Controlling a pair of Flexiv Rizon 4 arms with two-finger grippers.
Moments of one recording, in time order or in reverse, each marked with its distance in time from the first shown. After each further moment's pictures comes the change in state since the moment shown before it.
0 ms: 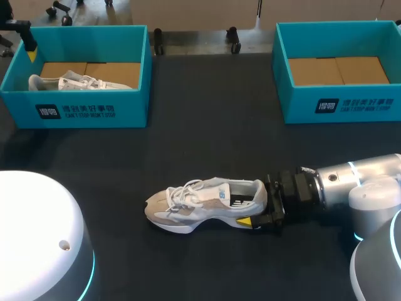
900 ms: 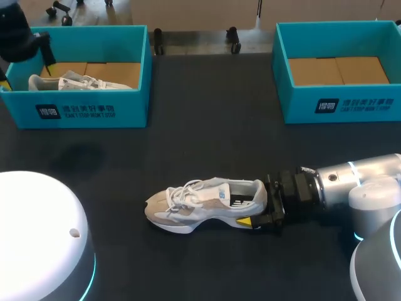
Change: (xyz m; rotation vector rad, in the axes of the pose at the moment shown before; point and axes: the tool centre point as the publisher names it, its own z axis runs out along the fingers) left arm -0.072 -0.103 -0.019 -0.046 0.042 -0.672; right arm 0.000 0.000 0.000 0.000 0.001 0.000
